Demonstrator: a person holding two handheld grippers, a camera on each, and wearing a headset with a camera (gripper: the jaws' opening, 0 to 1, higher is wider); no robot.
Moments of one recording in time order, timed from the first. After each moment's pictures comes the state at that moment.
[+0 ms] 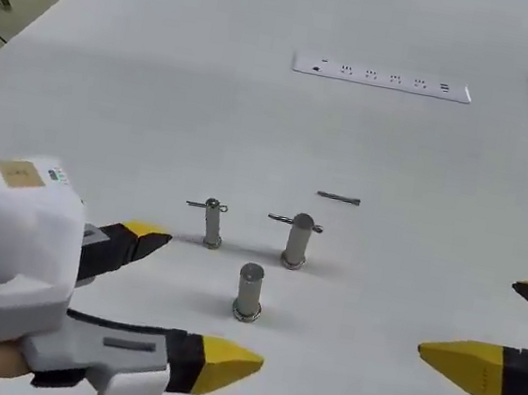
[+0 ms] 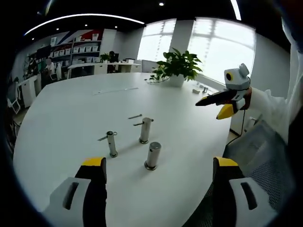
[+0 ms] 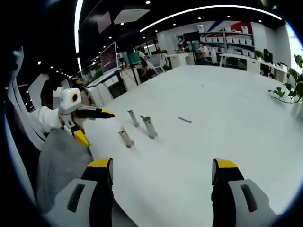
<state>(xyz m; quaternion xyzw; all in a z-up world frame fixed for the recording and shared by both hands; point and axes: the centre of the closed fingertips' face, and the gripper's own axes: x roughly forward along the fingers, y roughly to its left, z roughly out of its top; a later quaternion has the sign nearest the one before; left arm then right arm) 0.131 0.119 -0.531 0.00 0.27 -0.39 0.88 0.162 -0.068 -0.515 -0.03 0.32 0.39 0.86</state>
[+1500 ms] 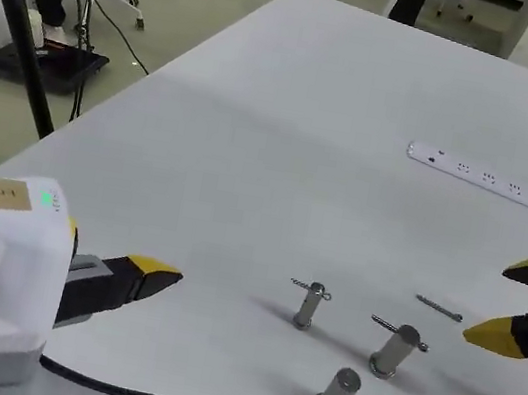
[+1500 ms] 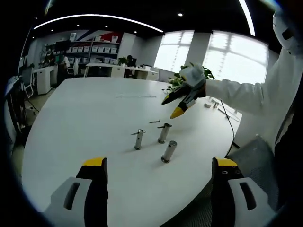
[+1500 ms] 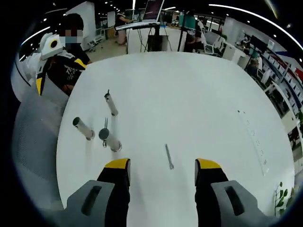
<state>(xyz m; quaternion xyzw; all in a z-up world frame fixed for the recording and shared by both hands) 0.114 0.187 -0.499 -0.06 0.25 -0.32 0.91 0.304 0.013 -0.553 -0.33 0.34 0.53 0.70</state>
